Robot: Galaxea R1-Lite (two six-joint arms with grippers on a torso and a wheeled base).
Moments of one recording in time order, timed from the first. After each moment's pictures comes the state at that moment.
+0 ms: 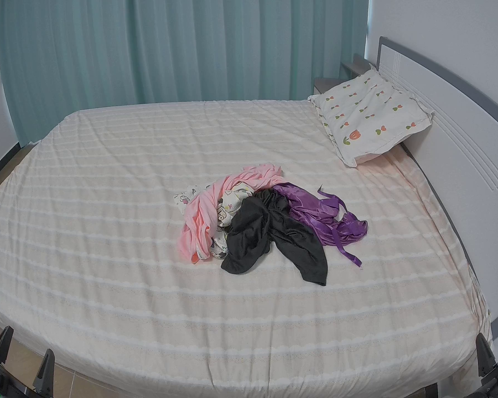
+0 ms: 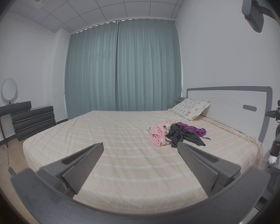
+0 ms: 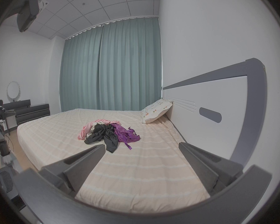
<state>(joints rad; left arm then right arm) 0.00 0.02 -0.02 0.00 -0.02 0.00 0.00 0.02 -0.02 0.00 0.00 -0.03</state>
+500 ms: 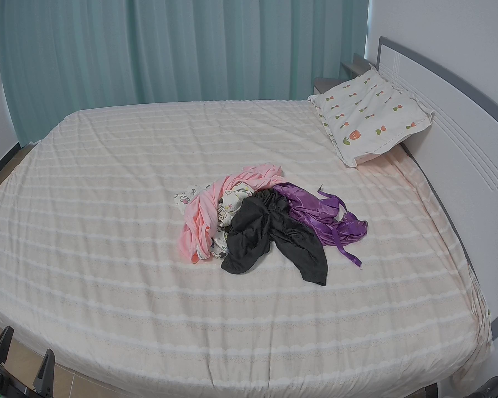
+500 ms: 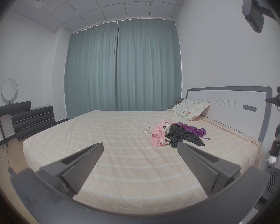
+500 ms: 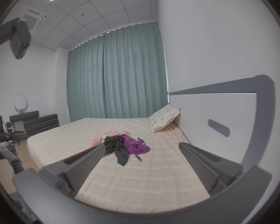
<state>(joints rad) 0.00 0.02 -0.02 0.00 -0.02 0.00 0.01 0.20 -0.23 -0.01 0.09 0.05</state>
